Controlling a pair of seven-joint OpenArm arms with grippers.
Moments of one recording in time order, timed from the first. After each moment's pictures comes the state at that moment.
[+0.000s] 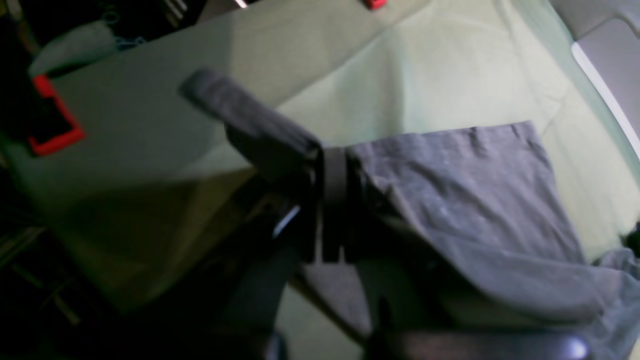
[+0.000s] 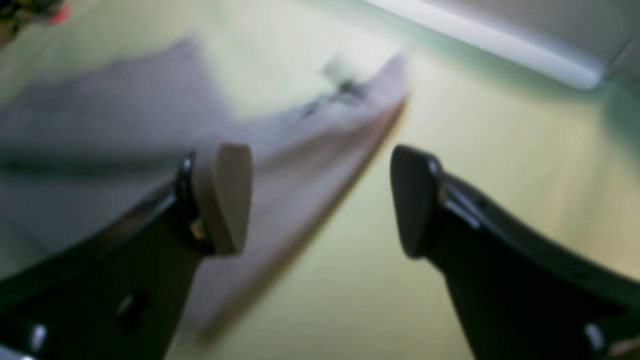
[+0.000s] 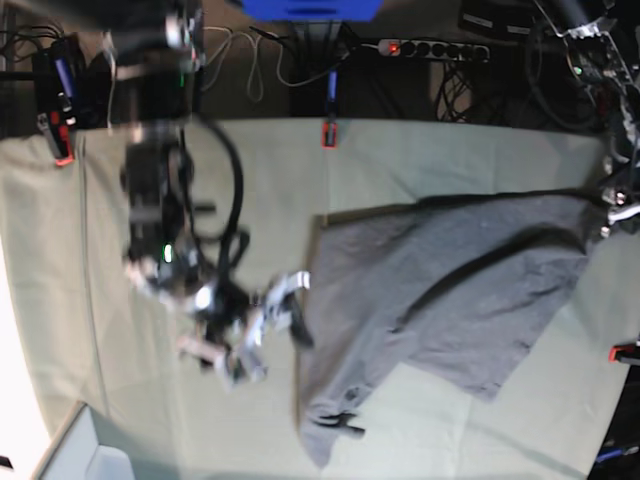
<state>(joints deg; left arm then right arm) 10.2 -10.0 -39.6 86.2 -36.7 0.3 21.6 7.1 -2.2 -0.3 87.0 -1.3 33.8 -25.9</state>
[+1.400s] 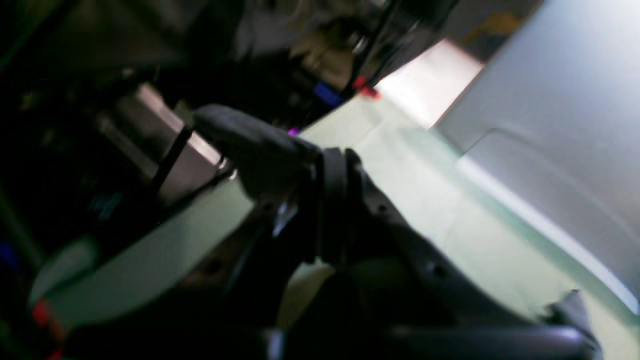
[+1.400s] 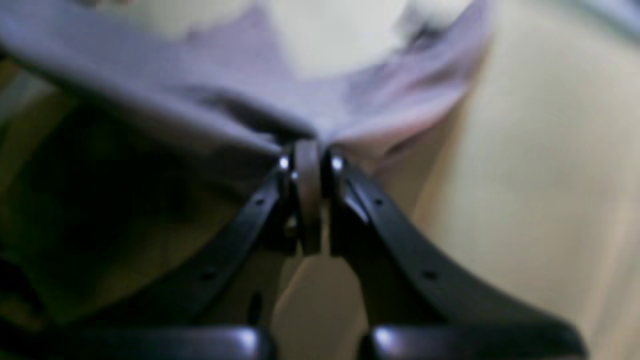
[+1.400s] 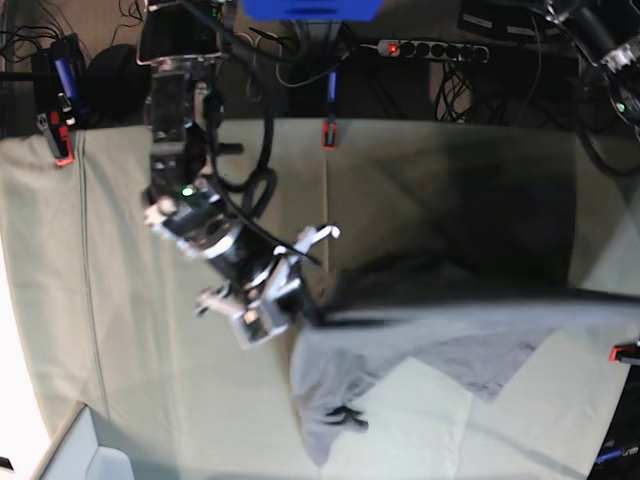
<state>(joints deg) 3.7 -16.1 -40.1 99.6 -36.3 0.1 22.8 -1.8 -8.7 -0.2 98.7 -1.6 34.5 -28.6</state>
